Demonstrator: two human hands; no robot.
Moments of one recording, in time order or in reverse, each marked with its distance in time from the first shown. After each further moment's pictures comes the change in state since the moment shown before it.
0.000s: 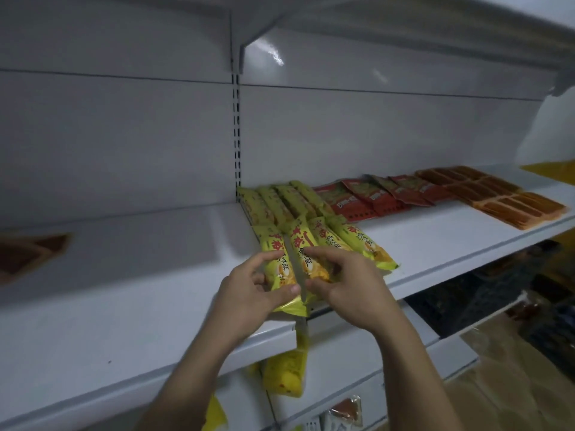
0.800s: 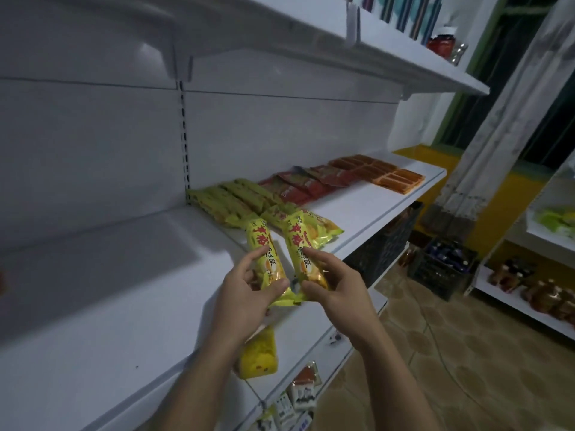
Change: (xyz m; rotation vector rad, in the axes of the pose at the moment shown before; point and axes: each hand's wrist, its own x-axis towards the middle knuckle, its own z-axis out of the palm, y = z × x) left_hand -0.035 -0.006 -0.023 -0.266 -0.259 0.065; right_hand -0.093 -0.044 0.045 0.380 0.355 0.218
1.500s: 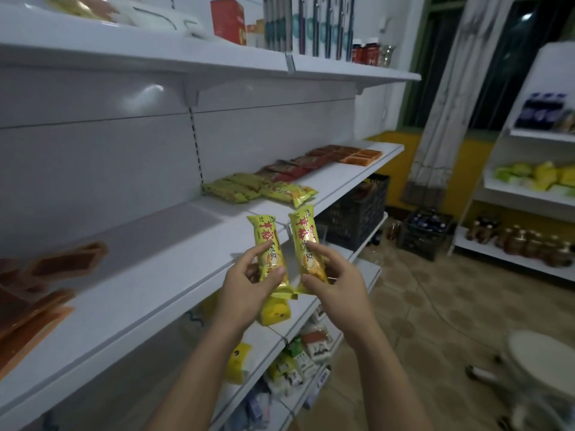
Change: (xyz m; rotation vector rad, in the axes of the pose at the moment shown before) left_hand -0.195 0.035 -0.049 0.112 -0.136 0.138; right_hand -0.226 -0.067 0.037 0.207 0.241 -0.005
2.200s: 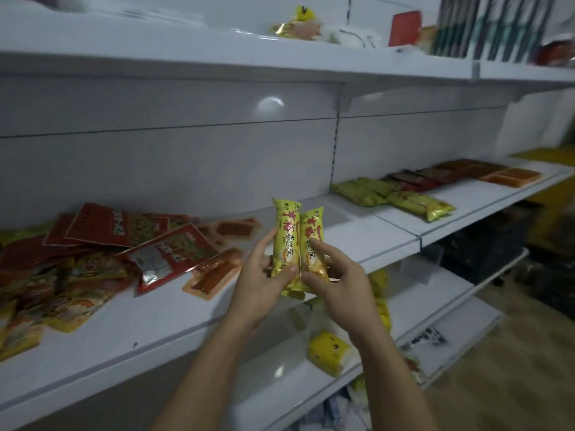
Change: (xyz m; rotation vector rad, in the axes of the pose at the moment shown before) left_hand -0.072 0.020 -0.176 0.016 0.302 0.003; right_hand -0.032 -0.045 0.185 0.091 -0.349 -0.053
